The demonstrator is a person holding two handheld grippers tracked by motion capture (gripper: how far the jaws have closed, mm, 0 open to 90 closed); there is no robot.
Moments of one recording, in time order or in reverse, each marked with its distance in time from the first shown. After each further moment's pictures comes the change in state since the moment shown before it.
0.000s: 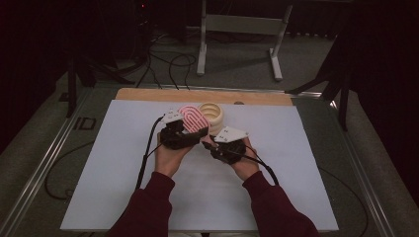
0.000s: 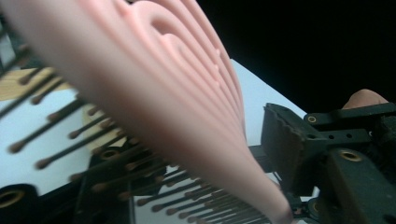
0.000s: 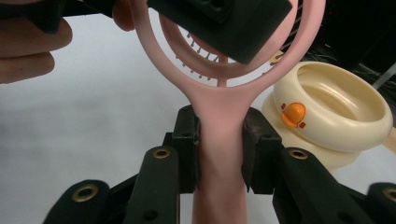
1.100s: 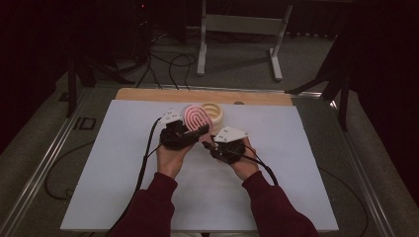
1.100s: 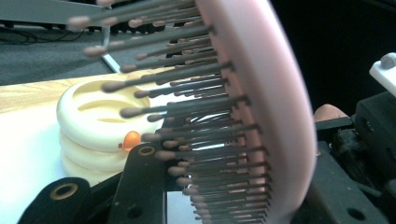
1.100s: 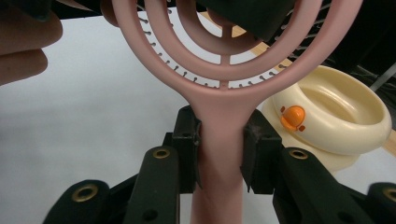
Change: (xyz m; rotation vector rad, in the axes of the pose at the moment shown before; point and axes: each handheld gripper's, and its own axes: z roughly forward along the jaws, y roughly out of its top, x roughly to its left) left arm -0.004 0.001 -0.004 -0.070 -0.085 -0.014; right arm 0.001 0.001 0.001 -0.007 -0.006 0.008
